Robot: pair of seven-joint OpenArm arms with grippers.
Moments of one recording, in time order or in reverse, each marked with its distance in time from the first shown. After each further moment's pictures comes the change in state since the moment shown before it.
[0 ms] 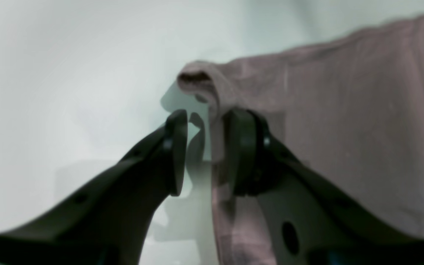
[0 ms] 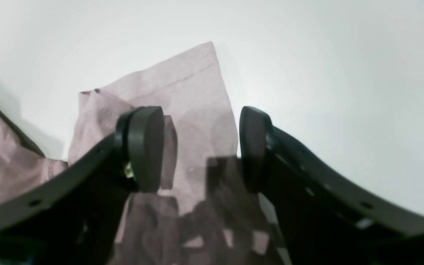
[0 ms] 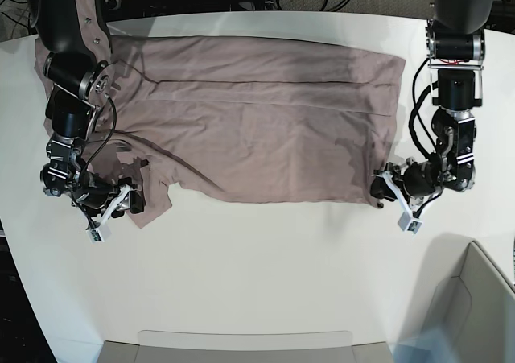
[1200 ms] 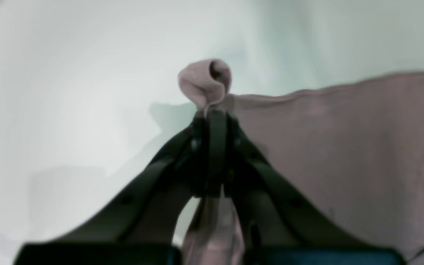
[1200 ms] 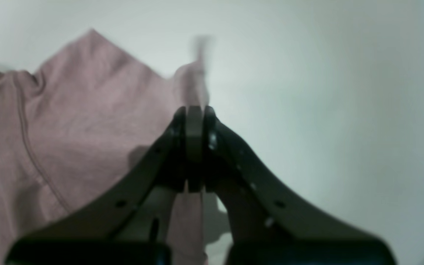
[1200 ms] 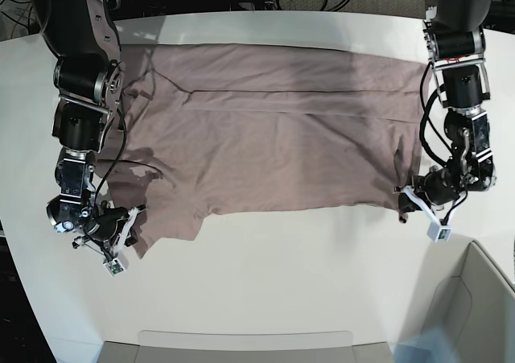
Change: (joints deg) left arm 1.4 1.1 -11.9 7.3 0.0 4.9 6.1; right arm 1.0 -3.7 -10.1 17.9 -3.7 -0.8 -6.4
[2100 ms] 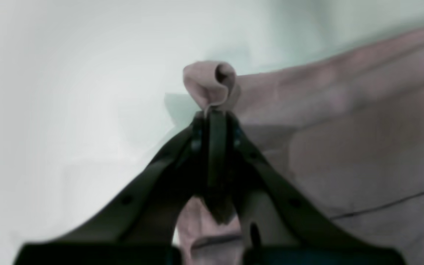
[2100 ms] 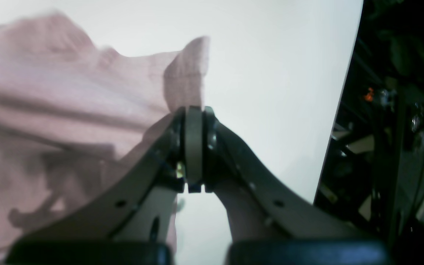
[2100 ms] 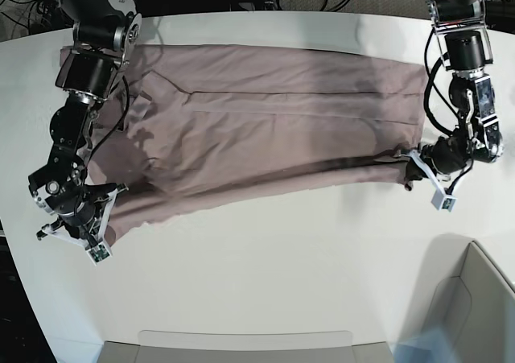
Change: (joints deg) left arm 12.2 -1.9 -4.8 14.4 -0.8 -0.3 6.1; right arm -15.7 -2.3 0.1 45.0 4.6 0.8 -28.5
